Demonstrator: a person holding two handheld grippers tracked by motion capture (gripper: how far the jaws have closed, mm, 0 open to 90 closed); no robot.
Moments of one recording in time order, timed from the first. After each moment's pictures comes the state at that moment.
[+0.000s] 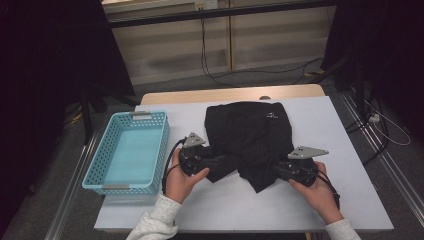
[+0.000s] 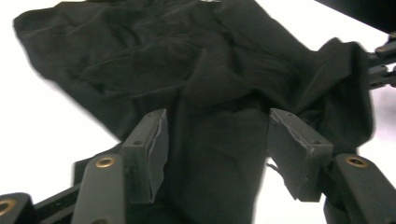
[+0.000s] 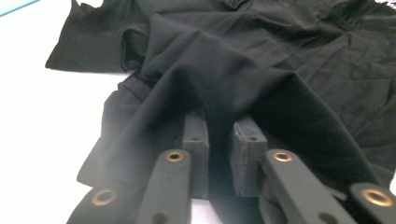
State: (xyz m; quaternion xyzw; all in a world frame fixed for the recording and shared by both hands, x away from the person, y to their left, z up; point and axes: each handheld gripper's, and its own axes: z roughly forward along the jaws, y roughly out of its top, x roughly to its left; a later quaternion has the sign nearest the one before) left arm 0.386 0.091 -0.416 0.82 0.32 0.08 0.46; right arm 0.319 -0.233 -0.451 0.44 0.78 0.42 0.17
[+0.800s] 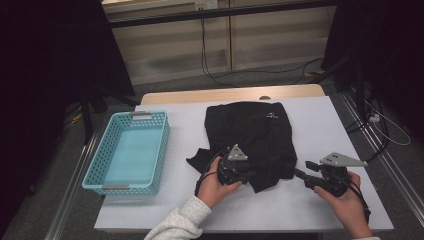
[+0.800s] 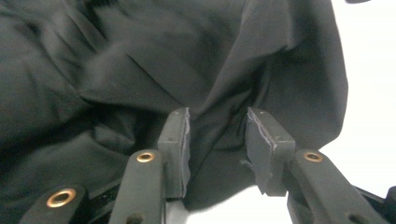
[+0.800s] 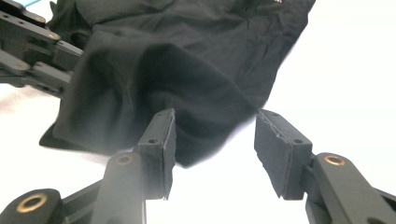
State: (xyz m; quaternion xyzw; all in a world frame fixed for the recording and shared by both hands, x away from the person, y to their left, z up) left arm 0.374 -0.001 -0.466 0.88 0.21 0.04 0.41; right arm 0.279 -0.286 -0.444 0.50 0.72 0.41 0.22
